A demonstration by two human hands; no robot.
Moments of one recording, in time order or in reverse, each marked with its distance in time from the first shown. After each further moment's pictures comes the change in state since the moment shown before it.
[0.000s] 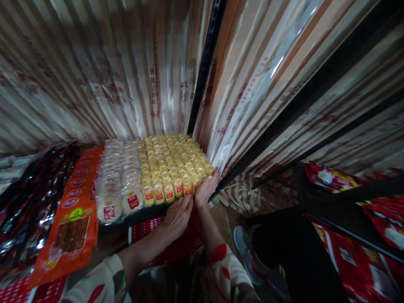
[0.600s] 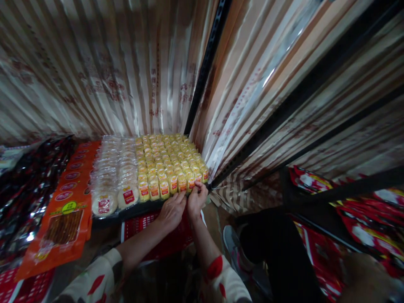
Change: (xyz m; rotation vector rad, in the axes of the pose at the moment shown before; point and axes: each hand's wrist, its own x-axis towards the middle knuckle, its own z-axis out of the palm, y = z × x) left_hand 0.001 0.002 0.002 -0.037 0.091 -0.043; right_hand -0.034 0.000 -0.027 0.175 -0.067 0.136
